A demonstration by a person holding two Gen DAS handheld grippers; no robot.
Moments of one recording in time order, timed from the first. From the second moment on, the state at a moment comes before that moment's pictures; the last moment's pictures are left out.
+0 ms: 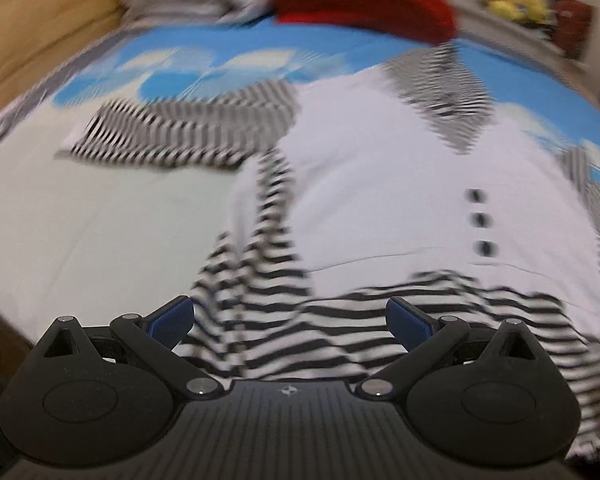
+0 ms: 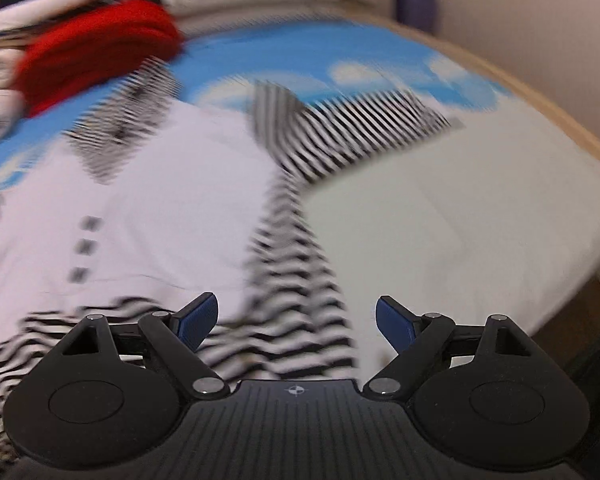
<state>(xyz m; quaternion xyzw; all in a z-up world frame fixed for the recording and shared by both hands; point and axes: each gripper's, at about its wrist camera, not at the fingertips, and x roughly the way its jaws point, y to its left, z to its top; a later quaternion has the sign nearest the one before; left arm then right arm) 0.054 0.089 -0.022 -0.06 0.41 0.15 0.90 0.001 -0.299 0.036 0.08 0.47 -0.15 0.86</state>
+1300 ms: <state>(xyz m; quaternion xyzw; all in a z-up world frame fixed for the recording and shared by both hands) 0.025 0.066 -0.036 -0.12 0.55 0.11 0.82 -0.007 -0.326 0.008 0.12 0.54 -0.12 0.83</state>
